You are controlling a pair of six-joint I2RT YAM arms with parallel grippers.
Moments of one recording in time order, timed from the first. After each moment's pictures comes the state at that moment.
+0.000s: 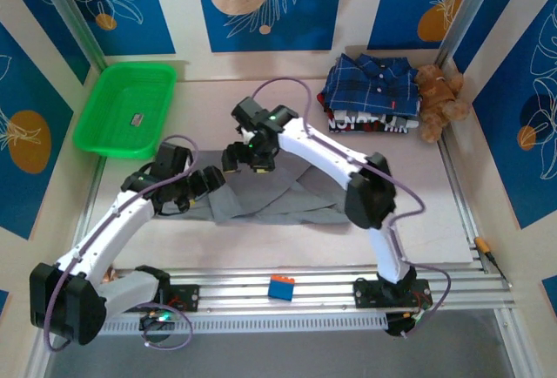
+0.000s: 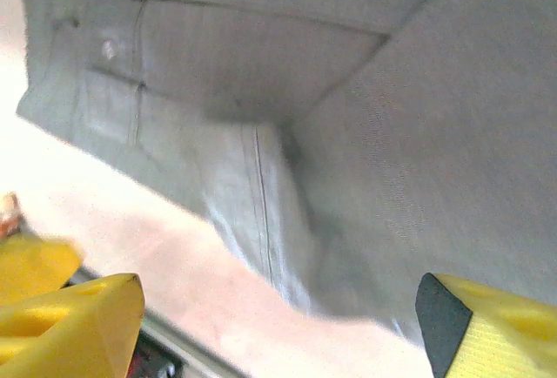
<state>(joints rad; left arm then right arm) -0.34 1.10 0.84 -0.75 0.20 -0.81 0.80 2.06 1.98 -1.08 -0.28 0.64</state>
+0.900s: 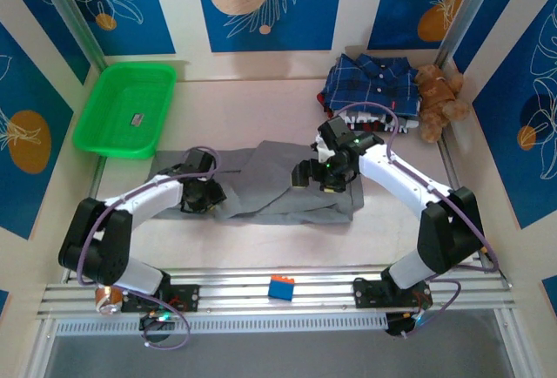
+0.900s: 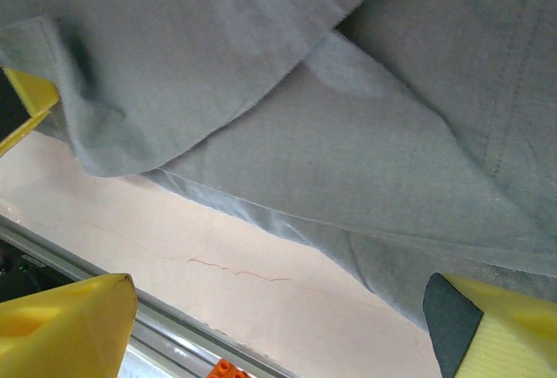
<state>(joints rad) -0.39 1.46 0.77 -0.52 0.13 -0.88 0.49 1.51 1.16 -0.89 -0.37 0.49</state>
